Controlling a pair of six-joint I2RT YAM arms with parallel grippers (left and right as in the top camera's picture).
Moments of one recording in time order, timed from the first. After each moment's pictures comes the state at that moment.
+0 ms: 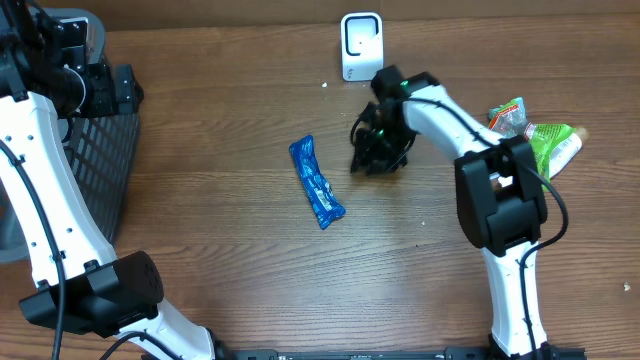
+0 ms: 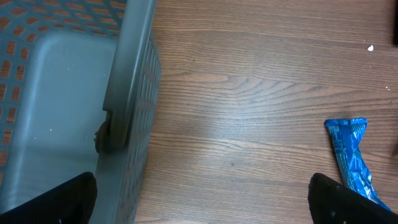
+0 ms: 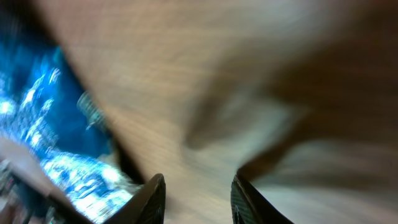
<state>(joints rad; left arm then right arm) 0.38 1.88 2.26 -1.48 0.15 0.22 0.37 2.35 1.85 -1.10 -0.50 0.30</state>
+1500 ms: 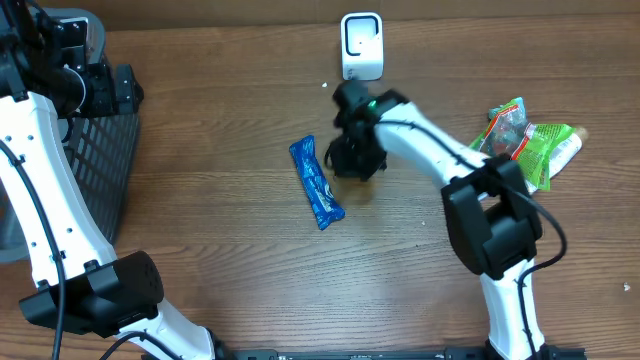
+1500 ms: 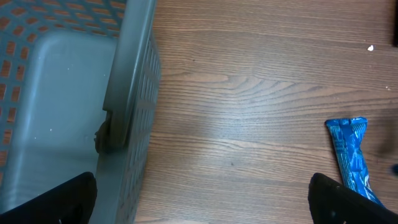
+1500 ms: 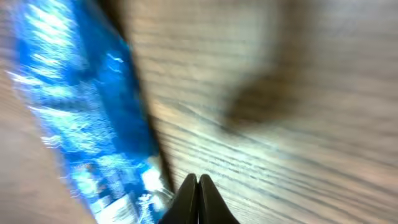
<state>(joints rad) 0.38 1.88 2.26 -1.48 0.15 0.22 0.52 2.24 1.80 -1.00 -0.34 0.34</state>
